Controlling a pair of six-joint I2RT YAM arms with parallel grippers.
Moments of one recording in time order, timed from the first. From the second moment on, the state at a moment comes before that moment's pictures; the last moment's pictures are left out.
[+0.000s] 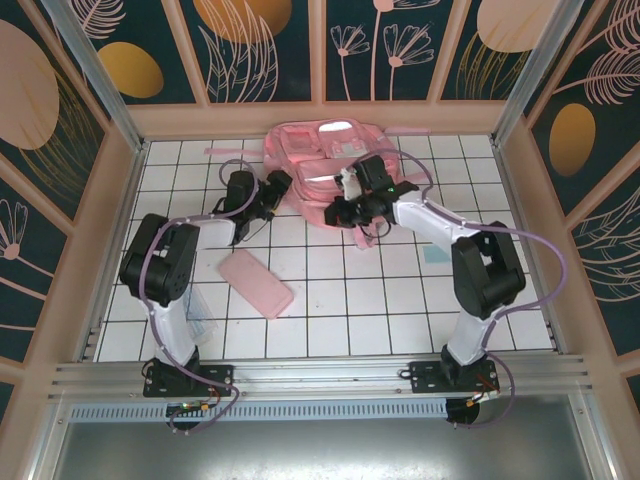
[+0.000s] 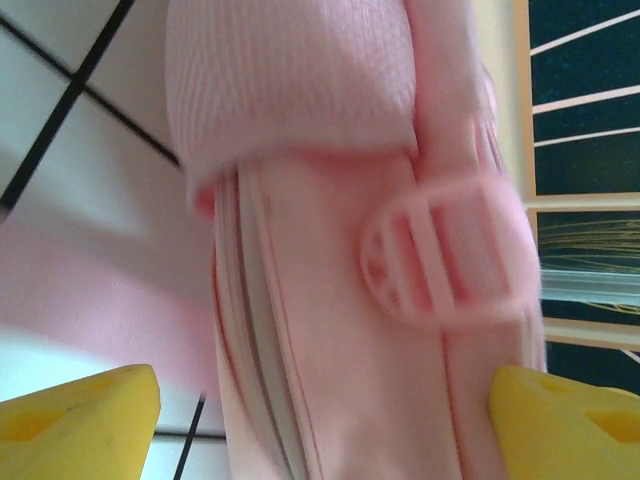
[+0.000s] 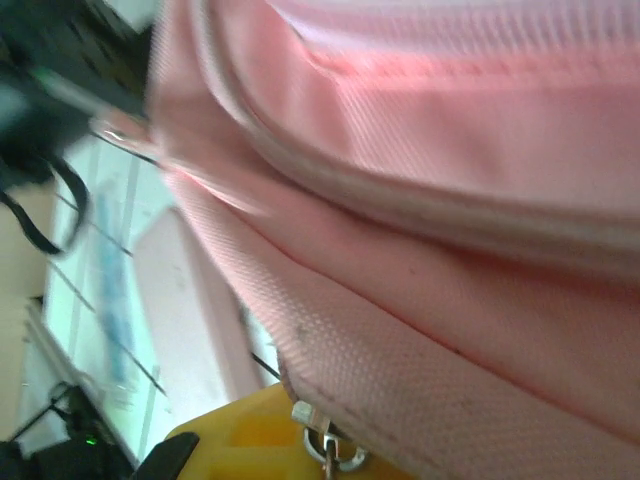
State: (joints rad) left arm -0.33 1.88 0.97 0.46 0.26 -1.24; right arm 0.53 1.80 1.34 -0.45 -0.56 0.44
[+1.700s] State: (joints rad) left arm -0.41 1.64 0.81 0.33 0.32 -1.14; right arm 0.45 1.82 1.36 -0.64 -0.34 0.22
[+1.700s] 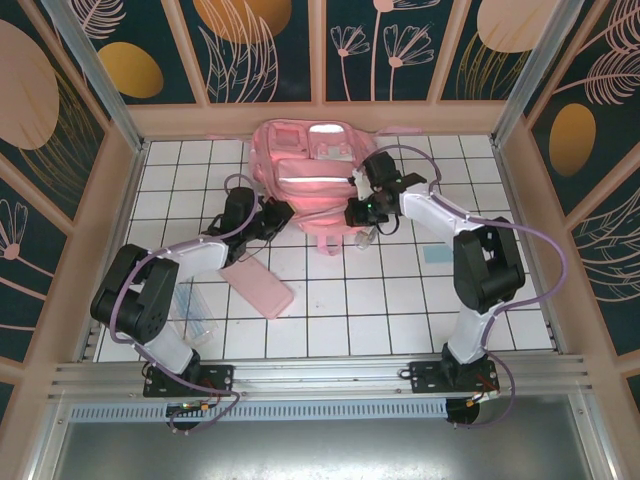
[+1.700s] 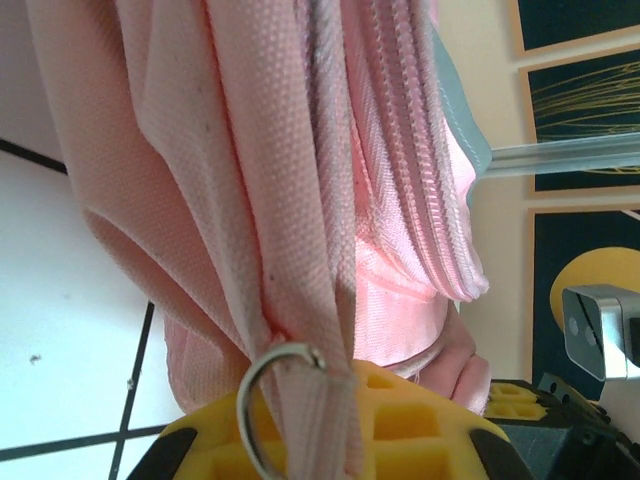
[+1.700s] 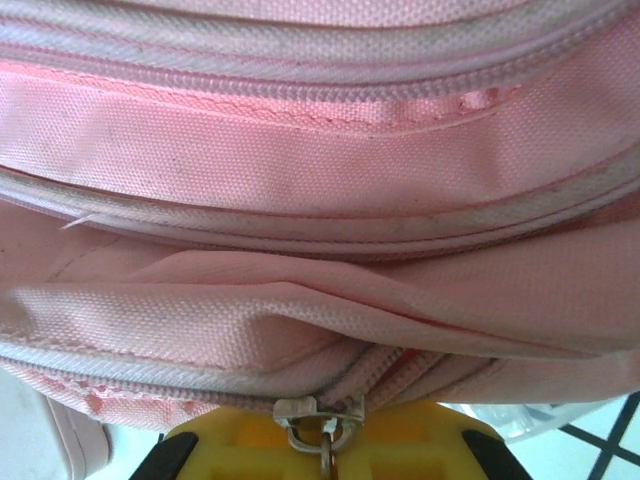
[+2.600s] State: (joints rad) left arm -0.33 1.75 1.08 -0.01 0.31 -0.70; right arm 0.41 2.11 1.72 -0.98 0.13 0.17
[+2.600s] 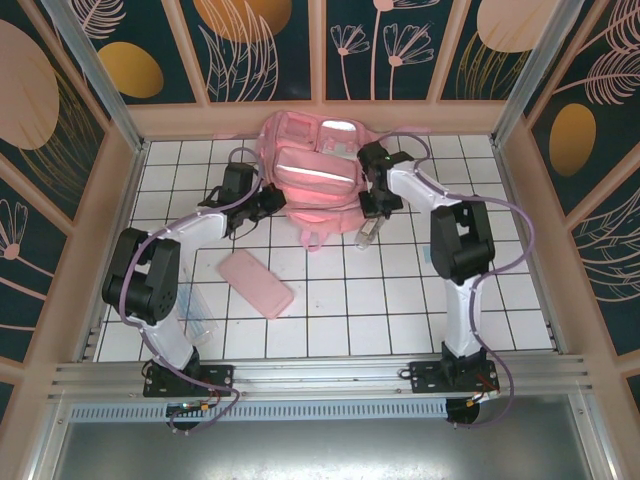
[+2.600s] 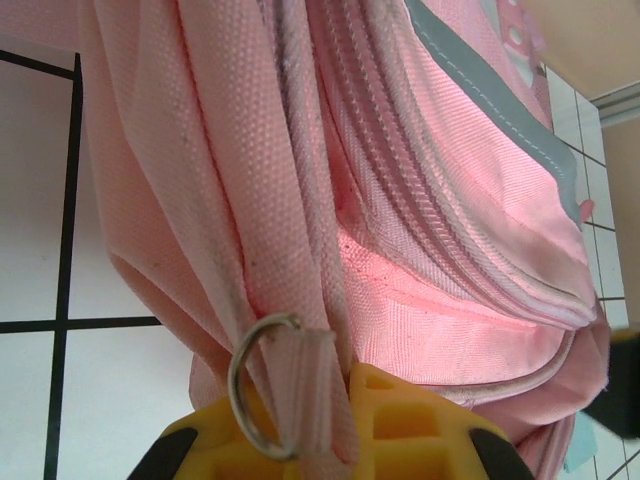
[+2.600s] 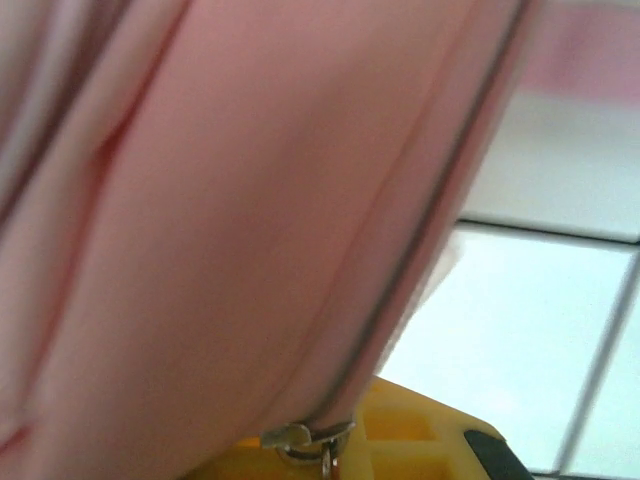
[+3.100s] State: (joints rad) left arm -0.23 1.69 1.03 -0.04 0.31 -0.66; right arm 0.38 2.26 2.03 -1.01 -0.09 0.02
